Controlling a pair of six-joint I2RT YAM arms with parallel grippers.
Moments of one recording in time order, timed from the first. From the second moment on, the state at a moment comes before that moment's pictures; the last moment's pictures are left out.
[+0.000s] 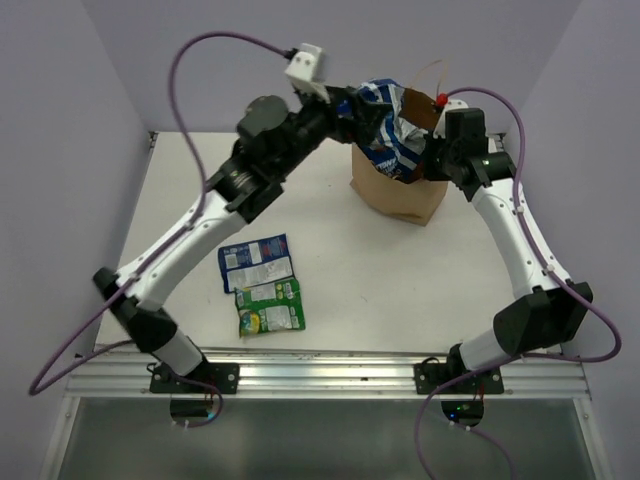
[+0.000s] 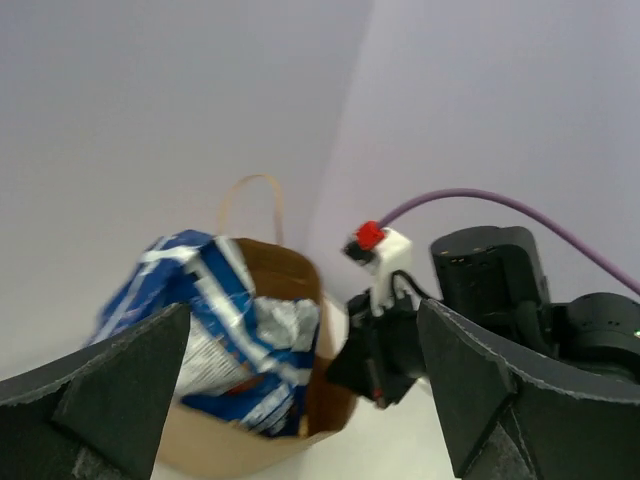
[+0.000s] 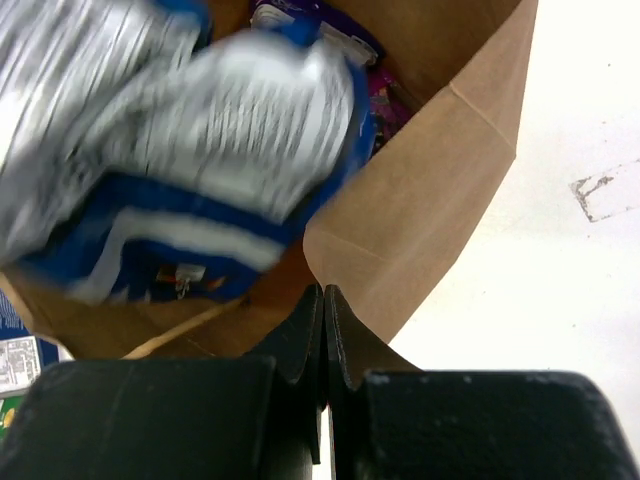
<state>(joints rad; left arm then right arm) -0.79 1.67 1.91 -0.05 0.00 -0.32 0.21 1.51 1.60 -0.74 0.08 0.15</state>
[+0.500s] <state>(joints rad) -0.72 1.52 1.34 -0.27 -0.52 -0.29 0.22 1.52 1.60 -0.75 0.07 0.15</state>
